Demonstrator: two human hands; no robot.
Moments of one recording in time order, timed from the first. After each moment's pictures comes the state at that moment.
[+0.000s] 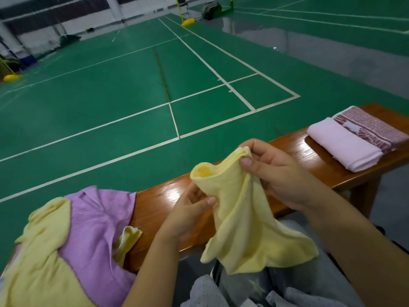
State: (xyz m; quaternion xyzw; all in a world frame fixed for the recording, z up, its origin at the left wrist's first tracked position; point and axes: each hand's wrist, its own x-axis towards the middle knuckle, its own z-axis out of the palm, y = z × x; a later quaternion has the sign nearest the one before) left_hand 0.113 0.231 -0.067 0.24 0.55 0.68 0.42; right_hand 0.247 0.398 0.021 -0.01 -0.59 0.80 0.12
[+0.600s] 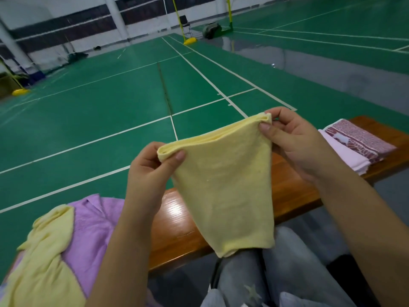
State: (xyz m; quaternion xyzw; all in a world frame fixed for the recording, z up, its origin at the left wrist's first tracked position) left_hand 0.124 0.225 0.050 0.34 0.63 0.70 0.06; right_hand 0.255 0.438 0.059 -0.07 -0.63 0.72 0.29
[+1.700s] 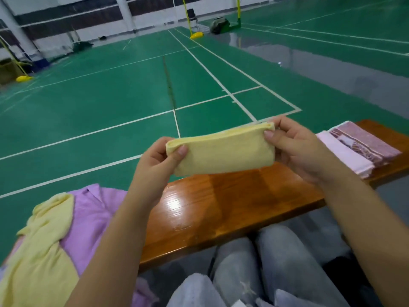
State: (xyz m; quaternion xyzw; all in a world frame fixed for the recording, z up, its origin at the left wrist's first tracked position) left_hand 0.109 0.224 0.037 0.34 0.65 0.67 0.12; right_hand 0.250 0.450 0.039 -0.06 -0.63 0.75 0.22
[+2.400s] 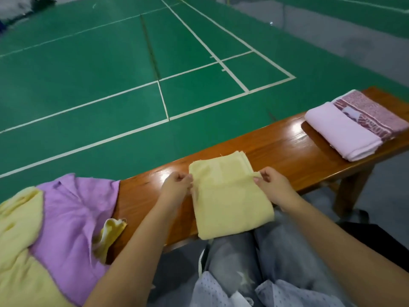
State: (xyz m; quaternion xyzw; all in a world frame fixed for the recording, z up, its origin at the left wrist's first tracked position) left_hand 0.060 0.270 -0.122 0.05 0.84 0.48 0.25; right_hand 0.222 0.459 -0.135 -0.38 -0.76 0.52 0.06
